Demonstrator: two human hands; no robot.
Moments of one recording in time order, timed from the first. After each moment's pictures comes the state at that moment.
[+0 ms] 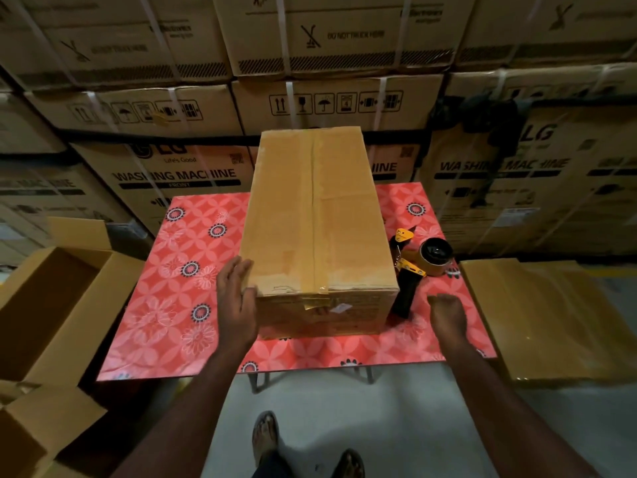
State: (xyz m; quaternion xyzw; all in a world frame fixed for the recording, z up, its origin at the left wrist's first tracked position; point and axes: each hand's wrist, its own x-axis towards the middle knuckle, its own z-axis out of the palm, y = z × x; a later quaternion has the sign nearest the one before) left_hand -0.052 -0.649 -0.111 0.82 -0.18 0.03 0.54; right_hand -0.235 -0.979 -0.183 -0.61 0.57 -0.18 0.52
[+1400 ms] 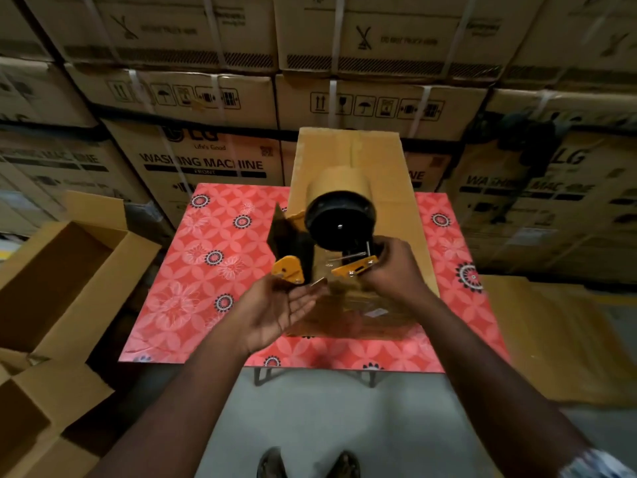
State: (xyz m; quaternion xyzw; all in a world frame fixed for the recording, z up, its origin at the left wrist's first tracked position) left_hand -0.047 -0.627 -0.031 0.39 0.12 -0.50 0.76; right_hand -0.121 -0.845 -0.019 -0.85 0.17 -0.14 0.48
